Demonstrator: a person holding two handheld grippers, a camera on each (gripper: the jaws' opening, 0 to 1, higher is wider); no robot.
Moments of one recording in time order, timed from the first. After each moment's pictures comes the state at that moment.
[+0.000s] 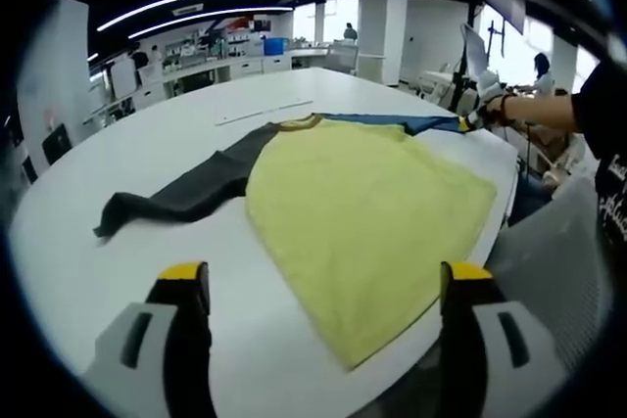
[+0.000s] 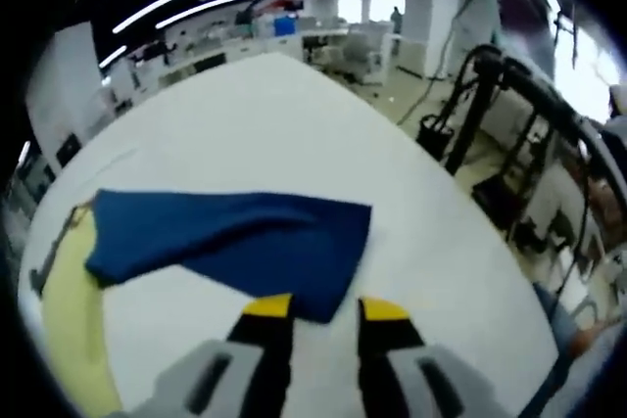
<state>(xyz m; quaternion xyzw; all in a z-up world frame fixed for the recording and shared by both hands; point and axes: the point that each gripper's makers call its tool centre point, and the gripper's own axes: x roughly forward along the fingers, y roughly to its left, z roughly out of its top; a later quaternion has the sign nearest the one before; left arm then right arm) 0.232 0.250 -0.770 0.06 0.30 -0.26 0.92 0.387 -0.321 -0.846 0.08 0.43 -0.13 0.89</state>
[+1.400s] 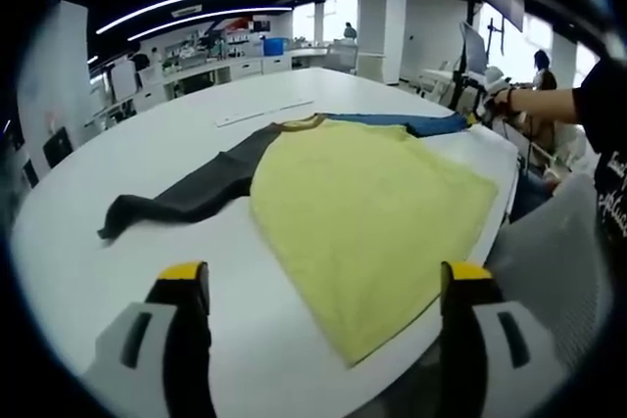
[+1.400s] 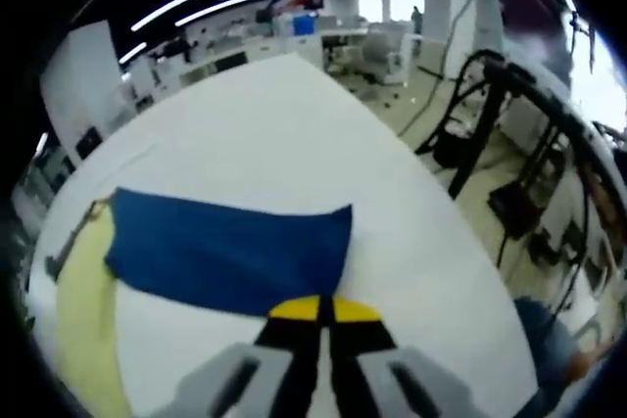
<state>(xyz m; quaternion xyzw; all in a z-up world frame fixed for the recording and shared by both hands) 0.230 0.257 -0.768 0.07 0.30 -0.26 0.92 0.378 -0.336 -0.827 0.08 0.43 -0.06 0.90</state>
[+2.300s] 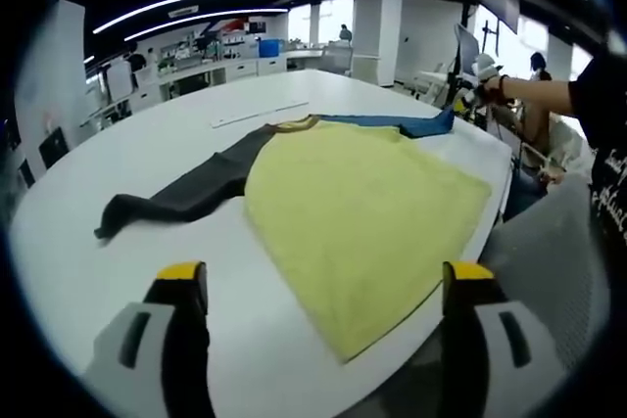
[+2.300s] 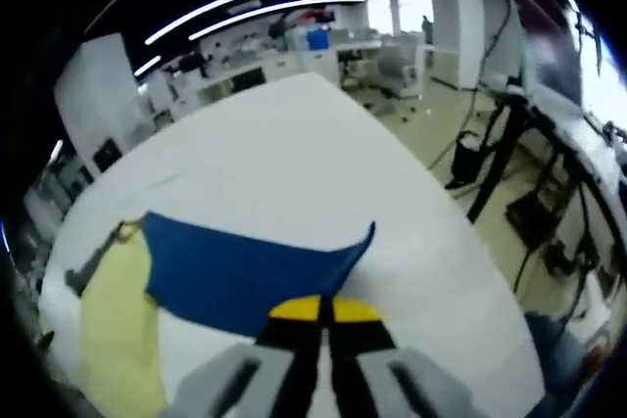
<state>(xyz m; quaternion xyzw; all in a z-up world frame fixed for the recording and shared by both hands) 0.224 0.251 -0.767 0.07 0.30 -0.27 0.91 0.409 -0.294 -0.781 0.10 0.40 -0.02 0.91</state>
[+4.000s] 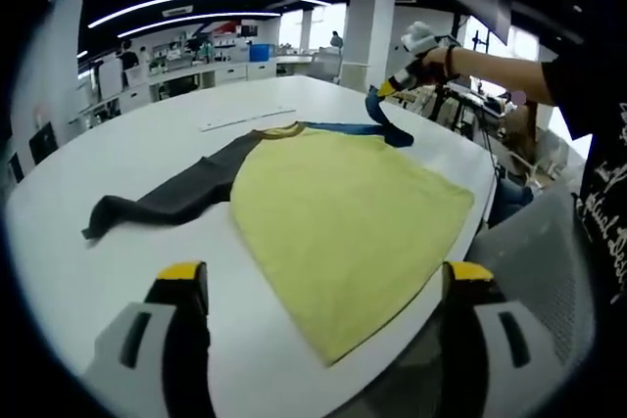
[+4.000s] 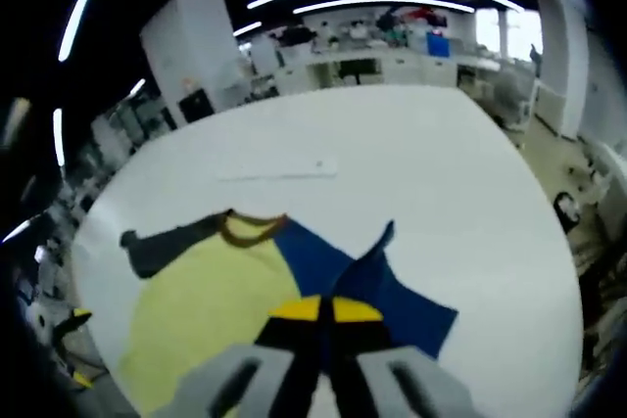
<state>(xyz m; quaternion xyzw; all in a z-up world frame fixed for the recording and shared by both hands) 0.217 0.245 -0.759 0.04 0.29 -0.30 0.91 0.486 -0.066 -0.739 0.02 0.40 0.19 0.89</state>
